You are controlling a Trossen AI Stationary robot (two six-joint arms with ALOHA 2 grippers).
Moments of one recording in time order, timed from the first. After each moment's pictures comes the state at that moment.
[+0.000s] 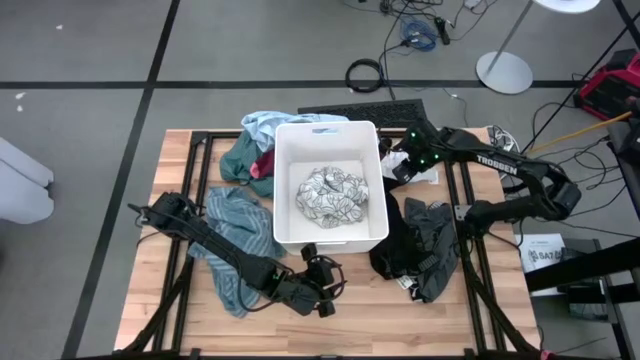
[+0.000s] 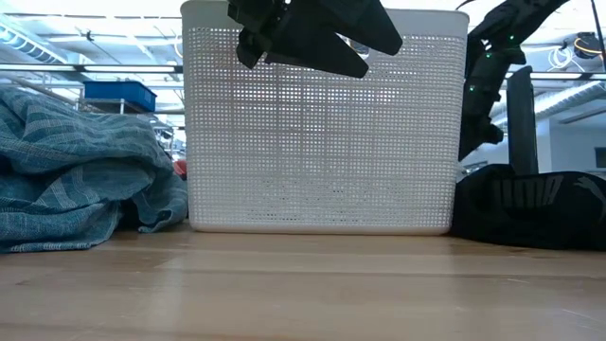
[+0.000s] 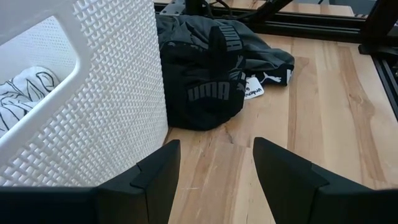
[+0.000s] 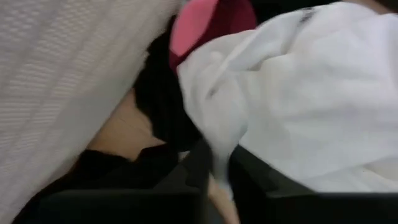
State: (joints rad) left arm -0.51 1.91 1.29 0.02 -0.69 -0.41; right arm -0.76 1.24 0.84 -0.75 -0.15 0.16
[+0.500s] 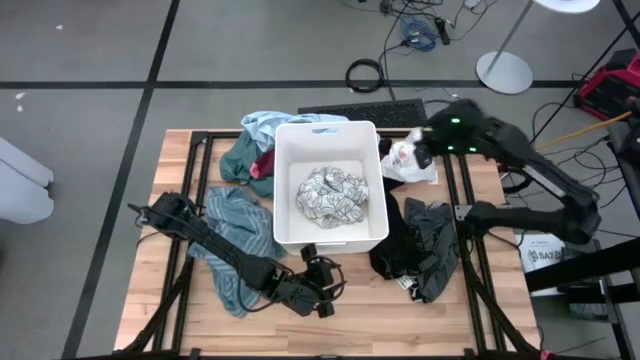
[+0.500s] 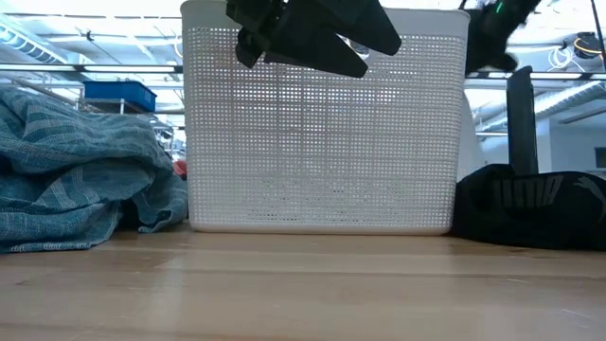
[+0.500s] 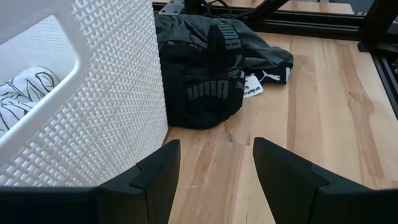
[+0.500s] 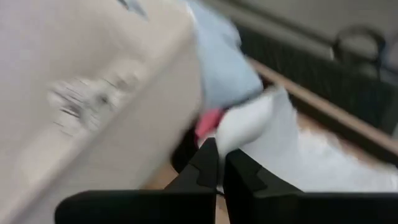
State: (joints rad) left arm -0.51 1.91 1.29 0.01 -0.69 -0.40; right arm -0.72 0.92 1.13 -0.93 -0.05 0.21
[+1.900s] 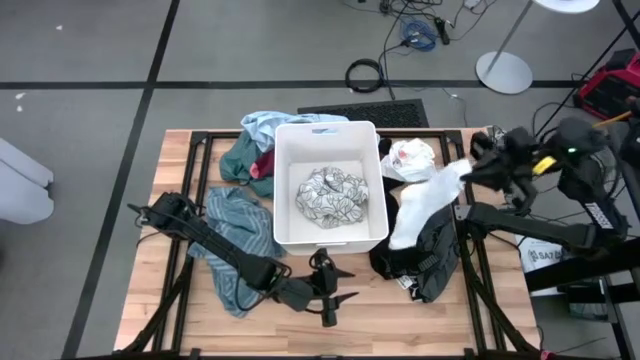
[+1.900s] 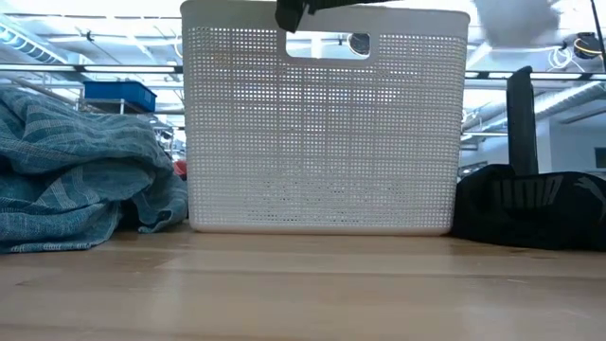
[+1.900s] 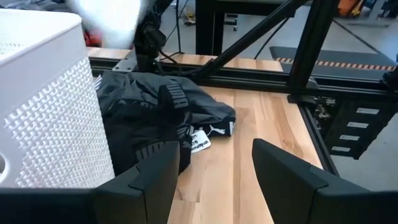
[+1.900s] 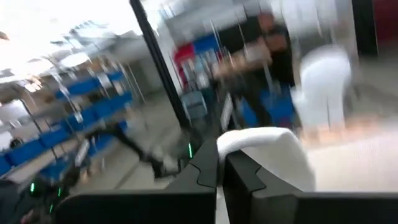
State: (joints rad) left arm -0.51 1.91 1.29 0.31 -0.57 -0.23; right arm -0.53 0.56 1.17 -0.45 -0.76 0.45
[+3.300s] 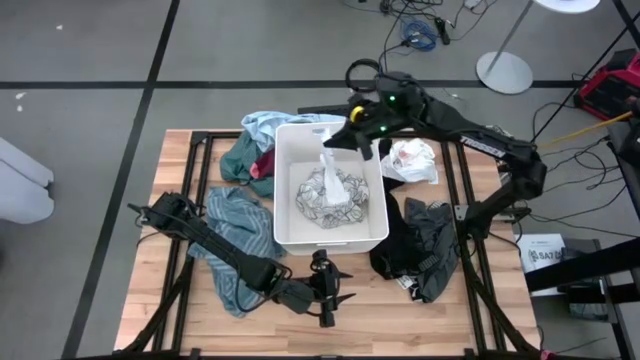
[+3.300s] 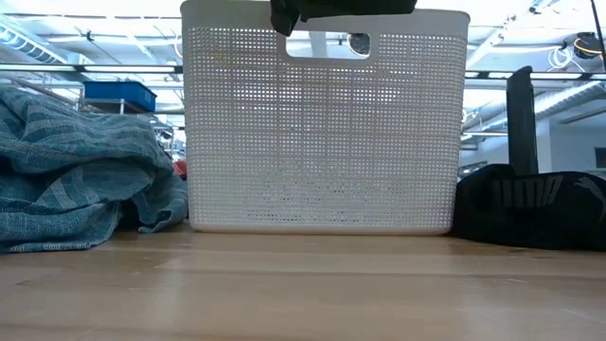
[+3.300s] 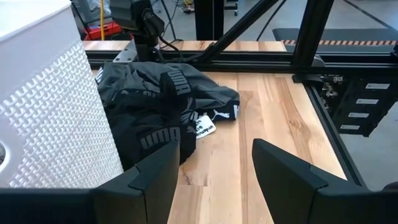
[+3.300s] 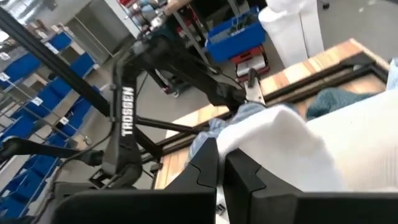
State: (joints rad) left arm -0.52 1.91 1.29 0.24 -0.57 -0.20; right arm -0.43 1.55 1.62 -0.39 -0.65 0.40
